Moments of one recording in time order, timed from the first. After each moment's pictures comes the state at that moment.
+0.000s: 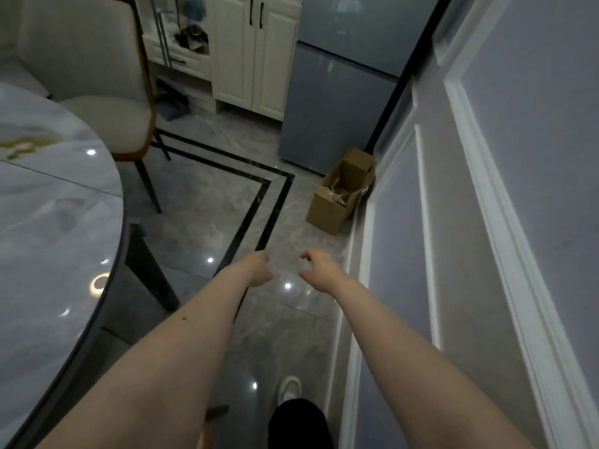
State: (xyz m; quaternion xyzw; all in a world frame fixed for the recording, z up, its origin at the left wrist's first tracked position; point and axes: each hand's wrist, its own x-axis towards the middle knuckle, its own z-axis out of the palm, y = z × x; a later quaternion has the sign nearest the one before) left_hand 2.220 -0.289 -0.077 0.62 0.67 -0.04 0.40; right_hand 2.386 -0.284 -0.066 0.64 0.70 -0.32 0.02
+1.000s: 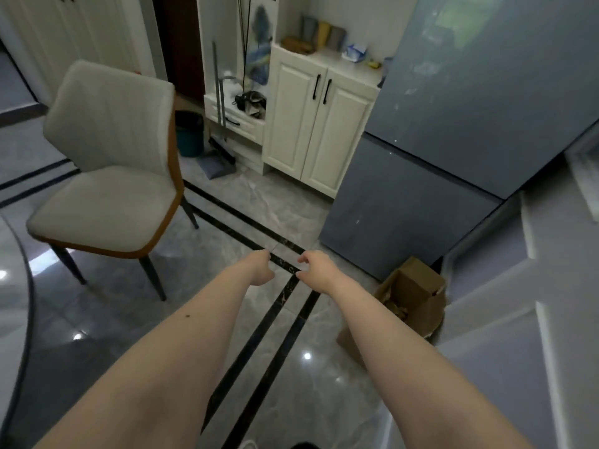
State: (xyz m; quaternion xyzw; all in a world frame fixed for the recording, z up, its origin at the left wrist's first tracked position) left_hand 2.107 0.274 -0.047 0.52 0.76 0.05 0.38; right_hand 2.253 0.319 -0.044 0.54 0.79 -0.29 0.07
